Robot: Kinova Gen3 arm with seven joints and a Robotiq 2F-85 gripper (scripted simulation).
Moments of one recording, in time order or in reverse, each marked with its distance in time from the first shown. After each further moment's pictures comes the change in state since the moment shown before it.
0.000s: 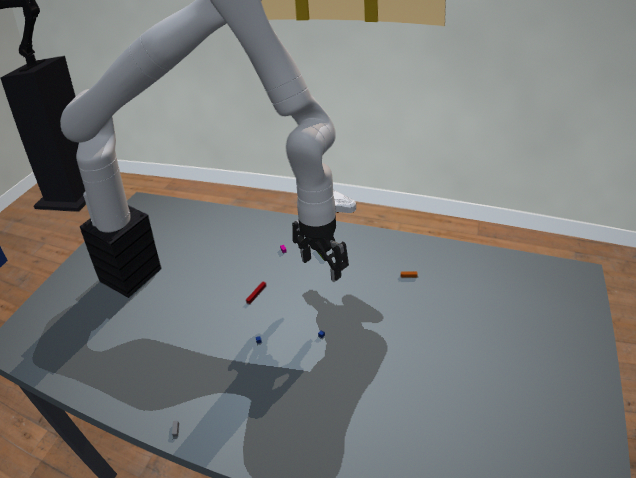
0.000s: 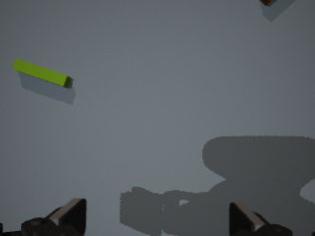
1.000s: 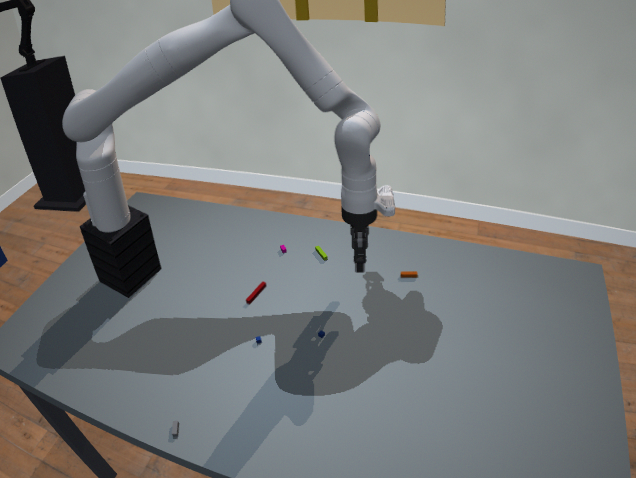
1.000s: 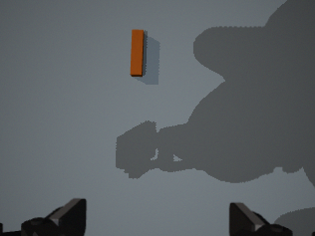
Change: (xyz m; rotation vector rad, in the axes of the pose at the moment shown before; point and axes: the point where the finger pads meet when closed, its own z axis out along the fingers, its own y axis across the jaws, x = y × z) arm 0.088 0.035 0.001 -0.003 -0.004 0.816
